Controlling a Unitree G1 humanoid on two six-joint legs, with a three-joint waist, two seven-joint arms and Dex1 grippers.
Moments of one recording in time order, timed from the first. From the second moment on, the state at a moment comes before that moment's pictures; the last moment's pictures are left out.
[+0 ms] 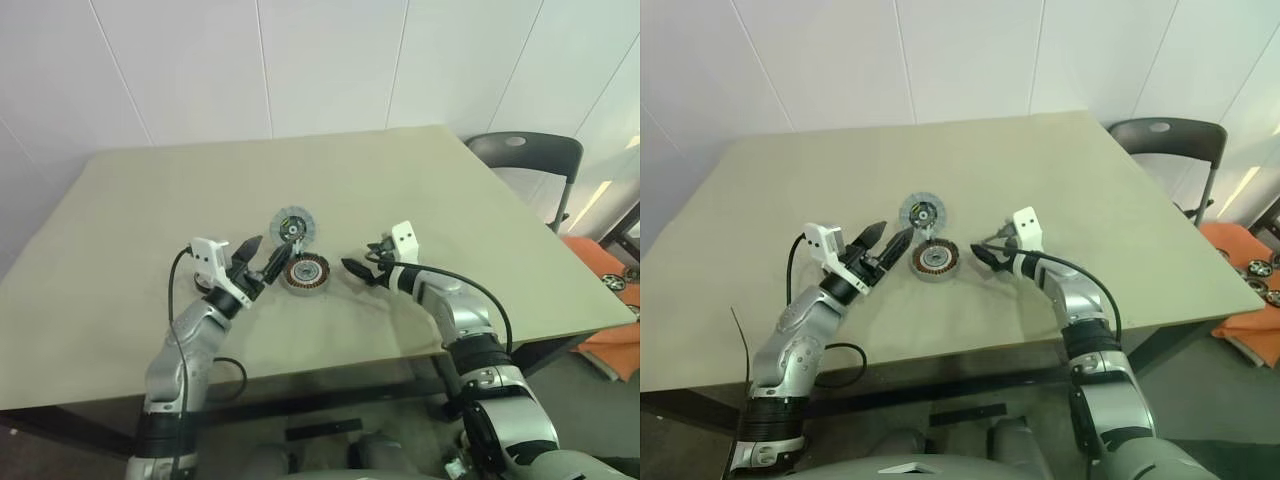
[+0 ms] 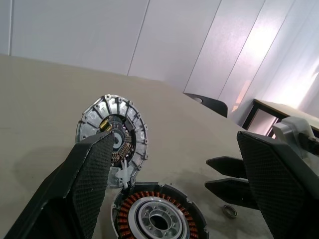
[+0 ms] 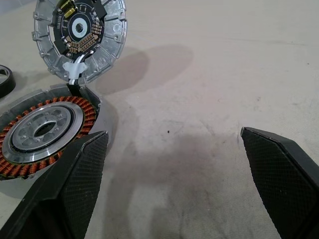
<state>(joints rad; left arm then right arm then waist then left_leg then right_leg) -0.13 0.15 0.09 -0.14 -0.54 0.30 -0.47 -0.55 -0.23 0.00 0.51 0.18 0.32 0.64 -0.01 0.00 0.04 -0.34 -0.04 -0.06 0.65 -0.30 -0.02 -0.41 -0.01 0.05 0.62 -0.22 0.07</state>
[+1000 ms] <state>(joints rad) -0.13 0.17 0.09 -0.13 -0.53 0.30 -0.48 -0.52 -0.22 0.00 0.51 0.18 0.32 0.62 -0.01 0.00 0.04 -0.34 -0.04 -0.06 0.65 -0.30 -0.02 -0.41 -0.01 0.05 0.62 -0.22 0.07</state>
